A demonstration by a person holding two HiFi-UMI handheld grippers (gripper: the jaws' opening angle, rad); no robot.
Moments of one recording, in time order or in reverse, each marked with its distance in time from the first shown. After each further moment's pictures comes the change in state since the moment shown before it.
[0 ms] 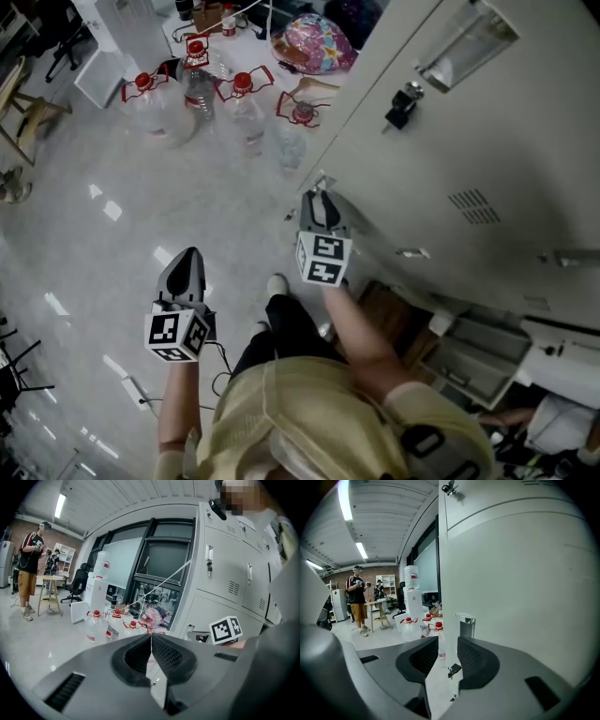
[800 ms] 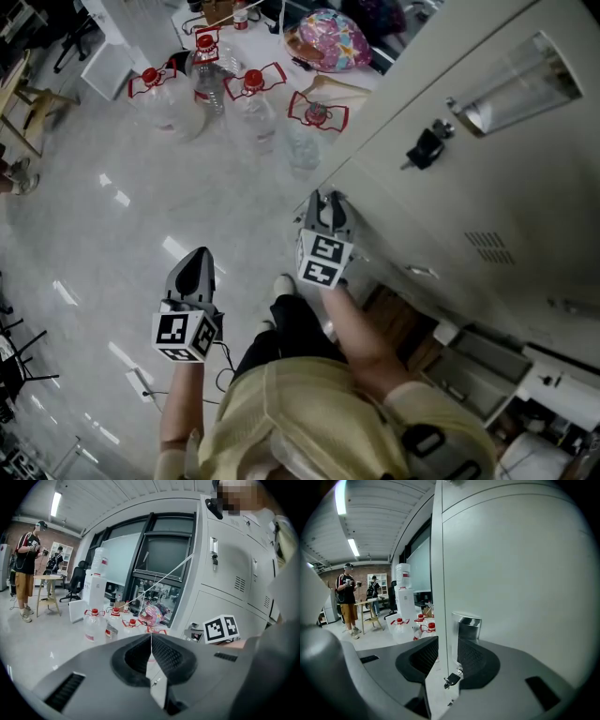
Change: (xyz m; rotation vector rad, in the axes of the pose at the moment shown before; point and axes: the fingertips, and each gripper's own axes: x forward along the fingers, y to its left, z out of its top) left arm 0.034 0.000 0.004 0.017 0.046 0.004; right arm 0.036 0.000 0.013 0.057 -0.005 -0.077
